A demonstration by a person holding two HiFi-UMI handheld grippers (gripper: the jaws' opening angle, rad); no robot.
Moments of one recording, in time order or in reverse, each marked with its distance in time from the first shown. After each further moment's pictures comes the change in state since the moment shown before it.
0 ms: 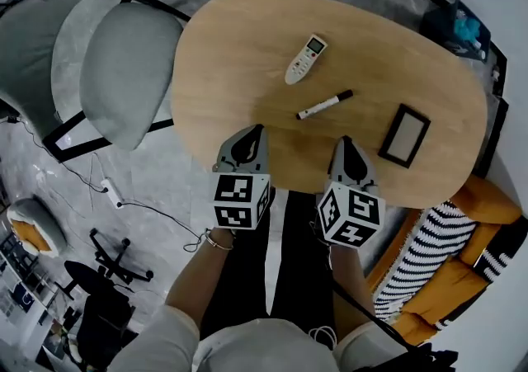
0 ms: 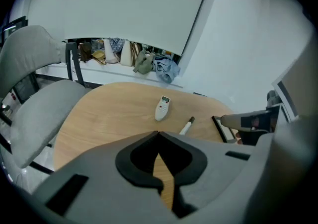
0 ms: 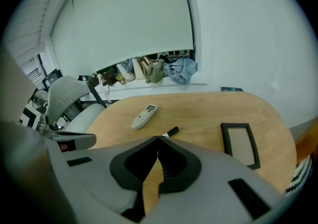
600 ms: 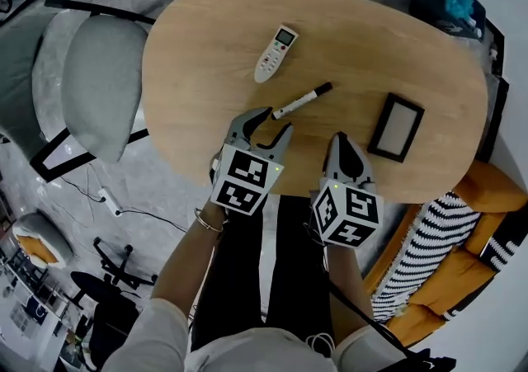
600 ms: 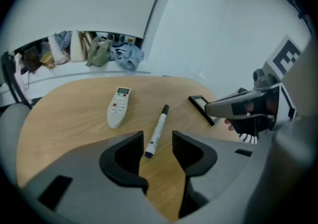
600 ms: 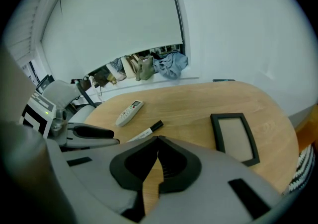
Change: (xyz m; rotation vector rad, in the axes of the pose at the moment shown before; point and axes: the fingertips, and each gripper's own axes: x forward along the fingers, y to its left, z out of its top) left arm 0.075 -0.075 -0.015 0.335 0.148 -0.277; right arm 0.016 -0.046 -0.019 0.081 0.025 -0.029
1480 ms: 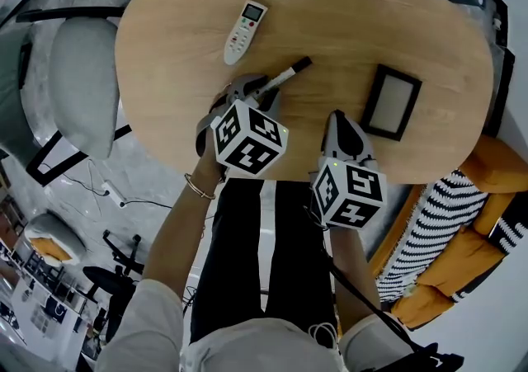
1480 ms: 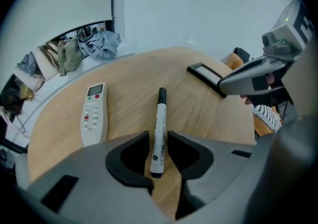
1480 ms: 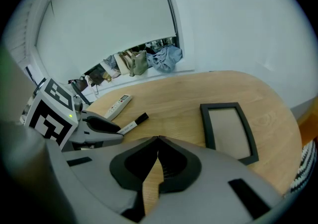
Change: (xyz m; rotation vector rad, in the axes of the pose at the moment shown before) left arm 0.061 0.000 -0.009 0.303 0.286 0.047; right arm 0.014 -0.042 -0.017 0.044 0.053 0.008
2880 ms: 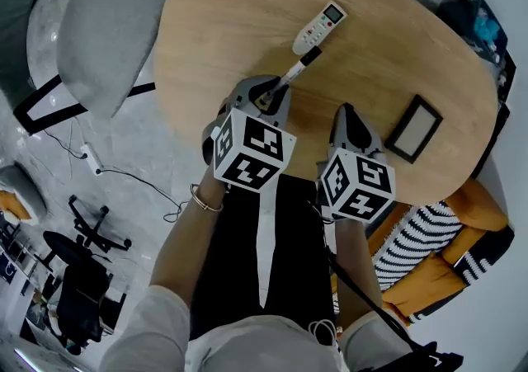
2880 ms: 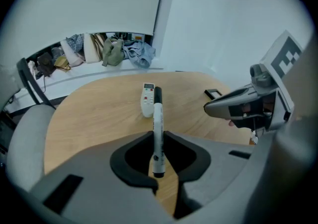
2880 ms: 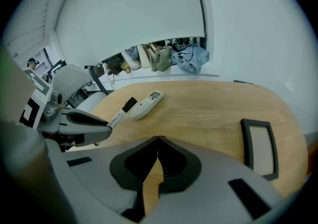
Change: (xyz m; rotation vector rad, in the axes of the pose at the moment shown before) left arm -0.076 0.047 -0.050 -0.334 -0.201 0.091; right arm 0.025 0.090 0.005 -0.197 0.030 0.085
